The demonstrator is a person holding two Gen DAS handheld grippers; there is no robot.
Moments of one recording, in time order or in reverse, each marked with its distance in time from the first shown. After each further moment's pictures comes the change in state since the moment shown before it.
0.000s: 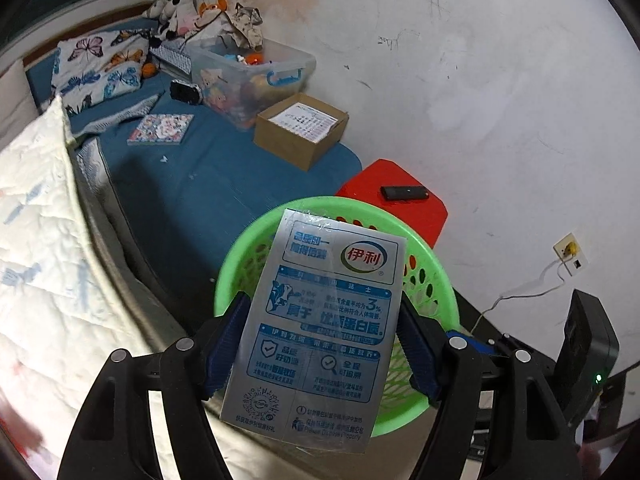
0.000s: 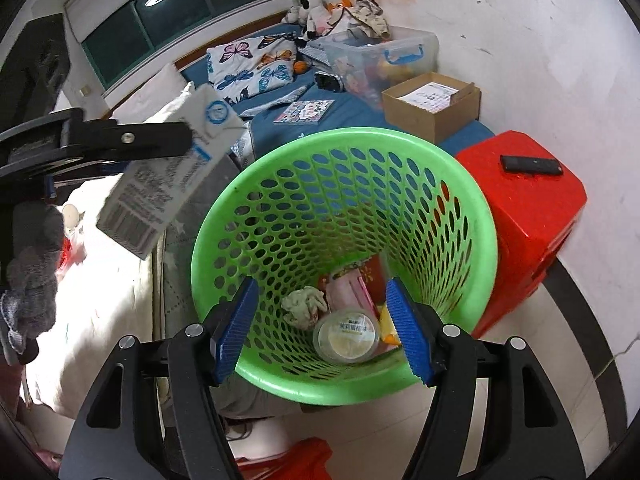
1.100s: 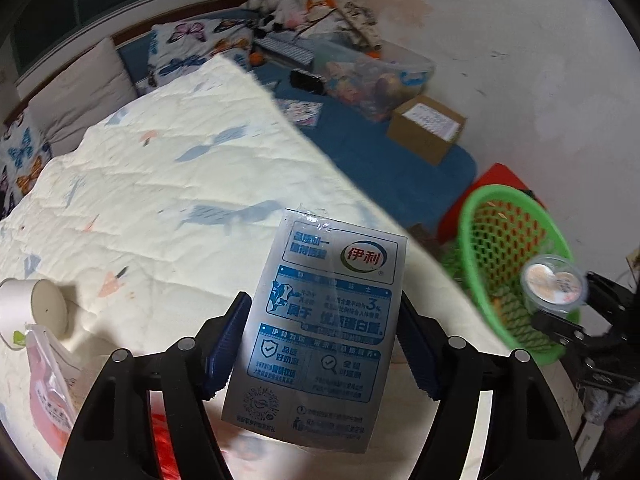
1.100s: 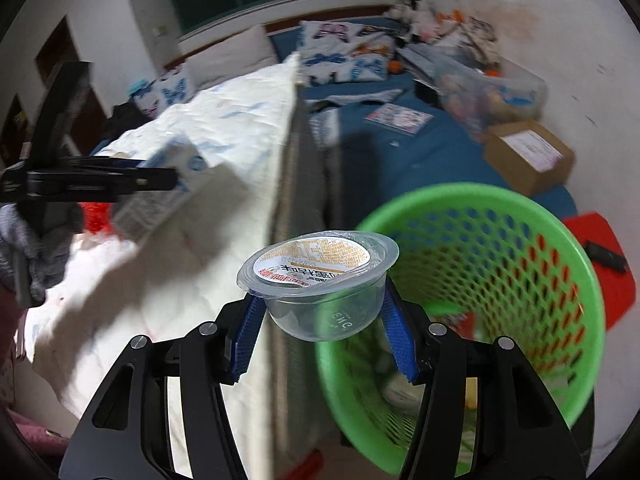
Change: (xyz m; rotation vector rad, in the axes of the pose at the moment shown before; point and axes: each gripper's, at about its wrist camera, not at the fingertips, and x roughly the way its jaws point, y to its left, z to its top) left arm -0.085 0.165 -0.051 -0.072 -0.004 0.292; right arm 0.051 0.113 0.036 -0.273 0.039 0.134
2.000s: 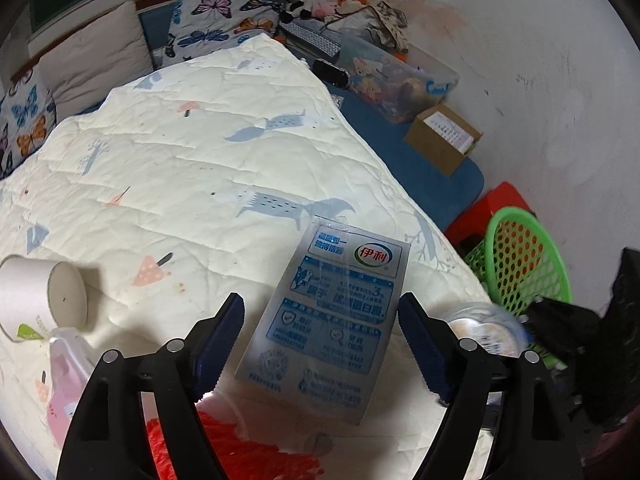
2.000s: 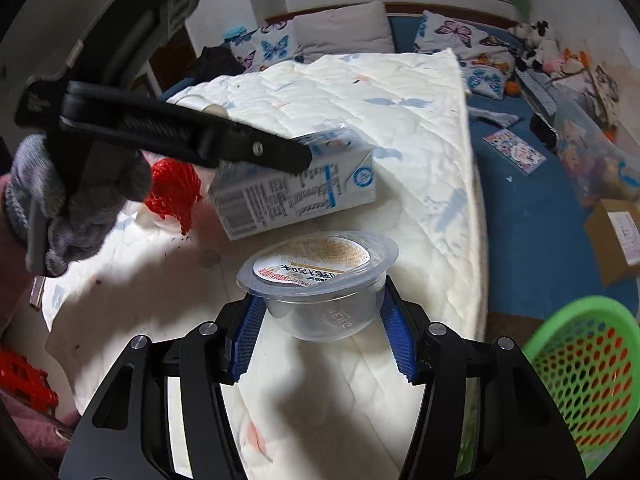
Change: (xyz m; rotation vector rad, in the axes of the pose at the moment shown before) left arm 0.001 0.067 0.004 -0.113 0.051 -0.029; right arm 0.067 0.125 0.045 -0.298 0.077 0.250
